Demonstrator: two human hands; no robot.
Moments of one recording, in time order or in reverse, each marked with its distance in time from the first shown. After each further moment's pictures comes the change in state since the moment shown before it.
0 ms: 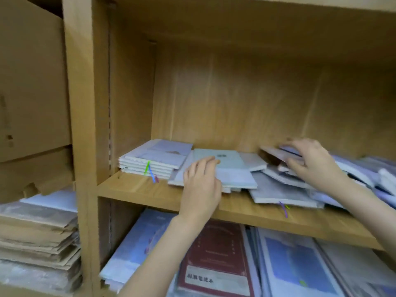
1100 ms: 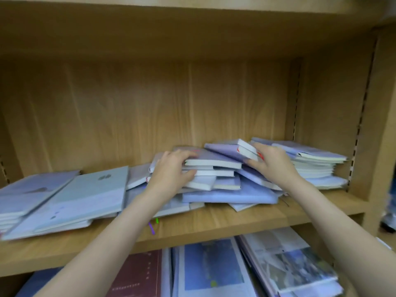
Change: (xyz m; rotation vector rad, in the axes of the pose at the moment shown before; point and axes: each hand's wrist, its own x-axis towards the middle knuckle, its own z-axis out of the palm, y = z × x) left_hand 0.079 0.175 0.120 -0.117 -0.392 0.236; right_hand -0.071 0.212 -0.030 0.124 0.170 0.265
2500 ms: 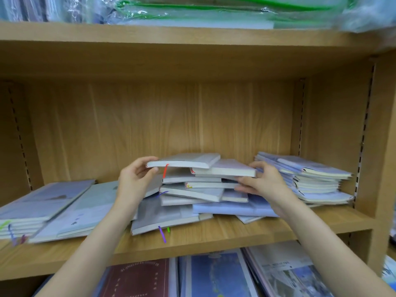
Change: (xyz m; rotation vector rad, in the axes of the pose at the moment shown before) left_hand -0.031 -0.044 -0.051 -0.716 0.367 -0.316; right_hand -0.023 -0.062 -0.012 0.952 -0.127 0.576
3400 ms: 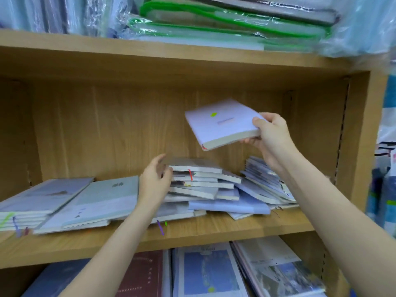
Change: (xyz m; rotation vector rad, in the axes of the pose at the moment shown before) left_hand -0.020 0.024 0.034 0.195 0.021 -0.039; right_hand -0.011 -0.102 0.000 0.224 0.180 -0.298
